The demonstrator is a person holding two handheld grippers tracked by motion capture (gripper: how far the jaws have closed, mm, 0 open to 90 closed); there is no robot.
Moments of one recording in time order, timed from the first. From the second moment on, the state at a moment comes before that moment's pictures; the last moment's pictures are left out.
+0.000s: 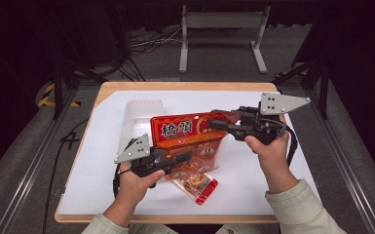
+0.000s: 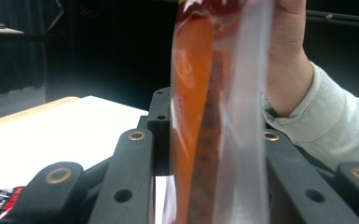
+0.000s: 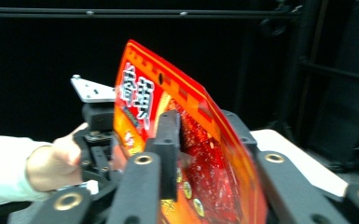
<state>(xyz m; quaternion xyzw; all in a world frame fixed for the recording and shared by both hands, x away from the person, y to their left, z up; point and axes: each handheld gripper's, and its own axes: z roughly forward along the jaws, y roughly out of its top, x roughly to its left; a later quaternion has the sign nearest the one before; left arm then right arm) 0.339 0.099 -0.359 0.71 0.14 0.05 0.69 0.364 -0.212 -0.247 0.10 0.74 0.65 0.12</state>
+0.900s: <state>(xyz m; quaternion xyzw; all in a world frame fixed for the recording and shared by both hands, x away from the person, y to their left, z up) 0.390 0.138 -0.316 0.69 0.19 0.13 0.69 0.363 -0.310 -0.325 0.27 0.74 0.59 0.18</state>
